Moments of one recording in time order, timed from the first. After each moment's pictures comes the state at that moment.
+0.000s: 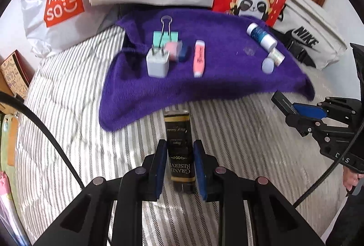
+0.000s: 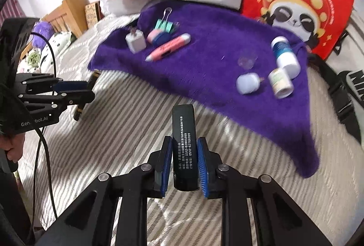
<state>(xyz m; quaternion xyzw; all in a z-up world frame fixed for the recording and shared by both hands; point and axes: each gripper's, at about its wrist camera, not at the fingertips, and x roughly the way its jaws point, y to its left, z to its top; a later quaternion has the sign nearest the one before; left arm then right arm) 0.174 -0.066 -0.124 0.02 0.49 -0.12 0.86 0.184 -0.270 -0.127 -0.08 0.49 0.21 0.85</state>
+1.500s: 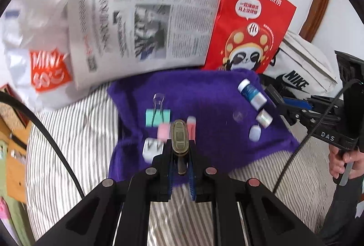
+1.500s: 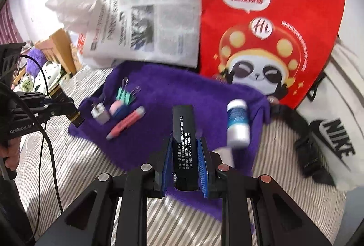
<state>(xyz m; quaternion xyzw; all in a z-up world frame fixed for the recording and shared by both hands) 0.250 -0.076 -0.052 0.00 0.43 -0.16 0.89 0.277 -0.316 -0.064 -0.05 0.43 0.18 0.88</state>
